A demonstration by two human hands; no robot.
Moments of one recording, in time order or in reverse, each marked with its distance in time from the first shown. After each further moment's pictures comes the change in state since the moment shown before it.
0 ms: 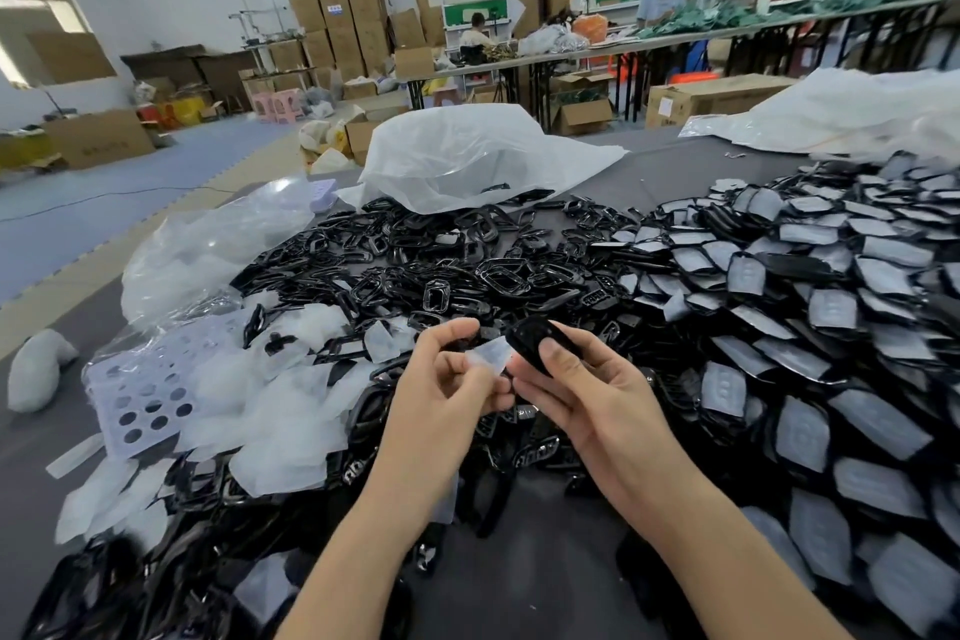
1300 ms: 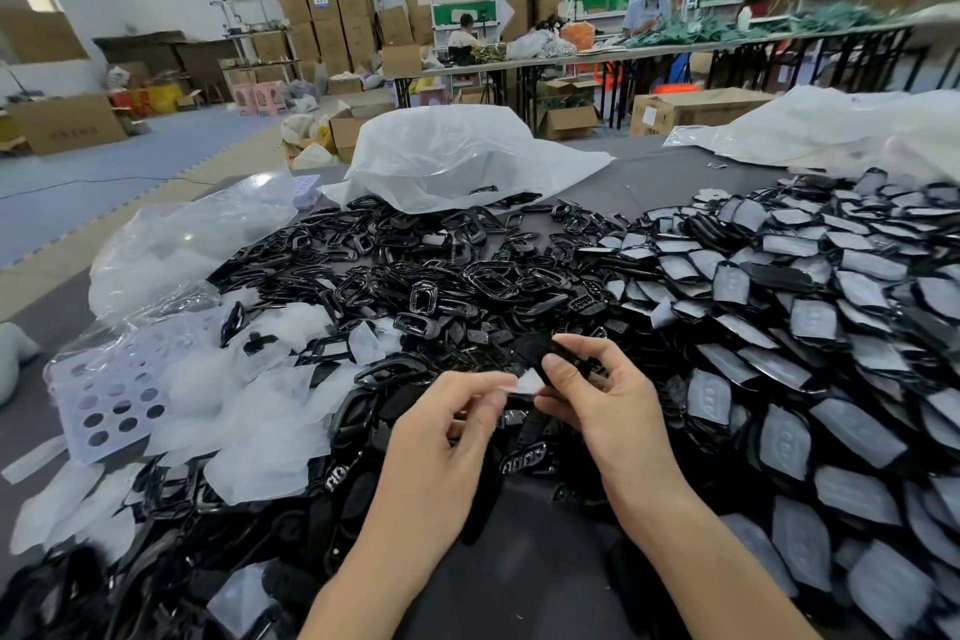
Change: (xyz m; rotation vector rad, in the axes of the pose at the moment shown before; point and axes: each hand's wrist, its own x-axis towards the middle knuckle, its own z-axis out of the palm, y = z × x) left_hand -0.022 -0.009 0.005 0.385 -0.006 0.248; right_hand 0.004 0.006 -0.016 -0.357 0.240 -0.130
